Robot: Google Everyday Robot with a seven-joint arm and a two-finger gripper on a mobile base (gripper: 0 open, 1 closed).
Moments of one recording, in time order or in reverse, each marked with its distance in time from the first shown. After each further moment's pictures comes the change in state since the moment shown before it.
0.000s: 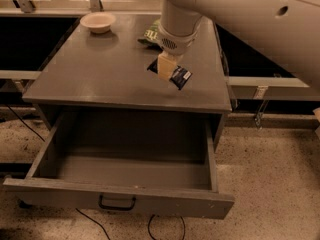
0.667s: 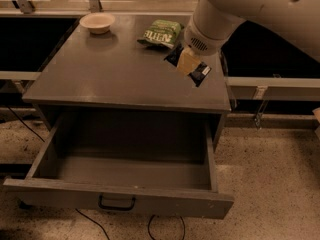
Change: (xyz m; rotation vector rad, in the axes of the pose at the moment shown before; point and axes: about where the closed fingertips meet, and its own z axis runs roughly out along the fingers) arm 0.036 -0.009 -0.048 0.131 -0.169 0.035
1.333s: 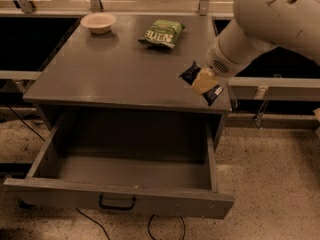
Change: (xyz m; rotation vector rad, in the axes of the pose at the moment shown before) arm 0.058 0.012 0.016 -0.070 -0.028 0.068
